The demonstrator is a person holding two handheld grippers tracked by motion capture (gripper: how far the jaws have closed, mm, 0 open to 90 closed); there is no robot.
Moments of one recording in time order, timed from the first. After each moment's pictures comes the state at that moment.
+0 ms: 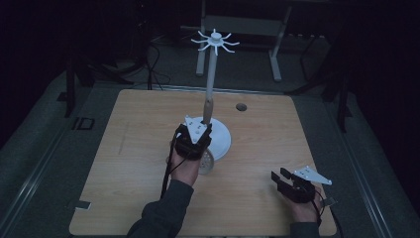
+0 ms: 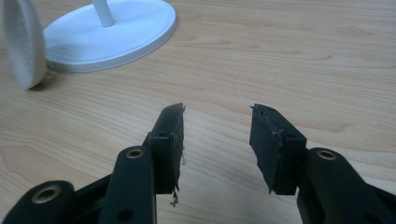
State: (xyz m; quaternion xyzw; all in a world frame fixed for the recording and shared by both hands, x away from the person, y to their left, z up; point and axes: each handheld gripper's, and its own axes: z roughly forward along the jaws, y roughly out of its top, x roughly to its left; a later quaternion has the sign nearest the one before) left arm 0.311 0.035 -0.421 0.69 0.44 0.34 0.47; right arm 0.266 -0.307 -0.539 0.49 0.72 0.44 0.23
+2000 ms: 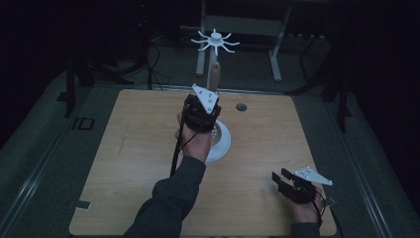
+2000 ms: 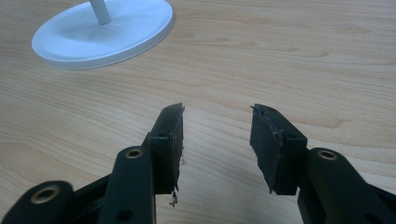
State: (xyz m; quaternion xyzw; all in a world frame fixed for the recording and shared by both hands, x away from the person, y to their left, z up) left arm 0.340 0.011 -0.349 0.64 0.46 0.40 0.47; right arm 0.265 -0.310 -0.541 0.49 0.72 0.43 0.23
